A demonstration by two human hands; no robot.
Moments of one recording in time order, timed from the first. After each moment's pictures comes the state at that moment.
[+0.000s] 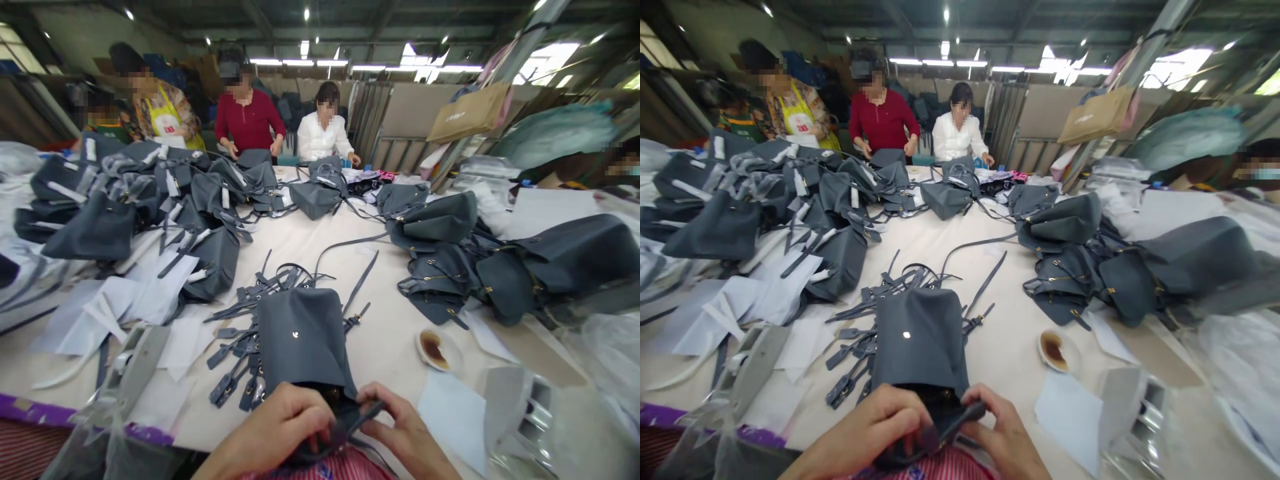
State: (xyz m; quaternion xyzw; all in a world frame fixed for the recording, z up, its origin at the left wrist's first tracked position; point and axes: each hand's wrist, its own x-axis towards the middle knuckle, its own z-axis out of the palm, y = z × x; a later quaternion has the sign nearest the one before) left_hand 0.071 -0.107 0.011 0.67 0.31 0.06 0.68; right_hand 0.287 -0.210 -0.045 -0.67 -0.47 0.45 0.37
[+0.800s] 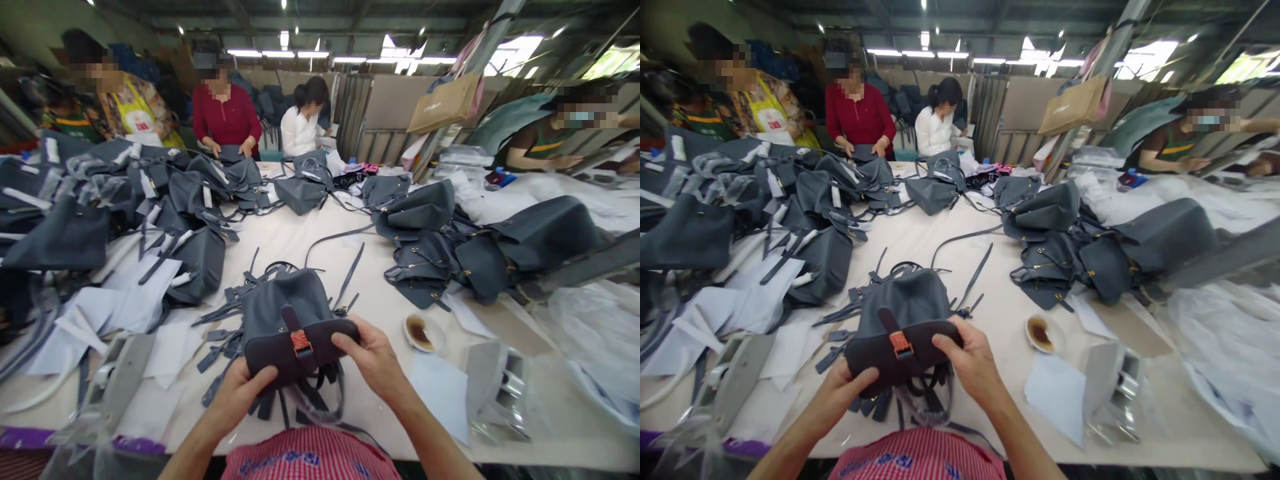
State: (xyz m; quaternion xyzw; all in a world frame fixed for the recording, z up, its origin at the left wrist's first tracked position) left_hand 0.045 -0.070 -0.030 0.49 0.42 0.25 0.72; right_hand 0.280 -0.136 0.001 -0.61 -0.41 0.41 0.54
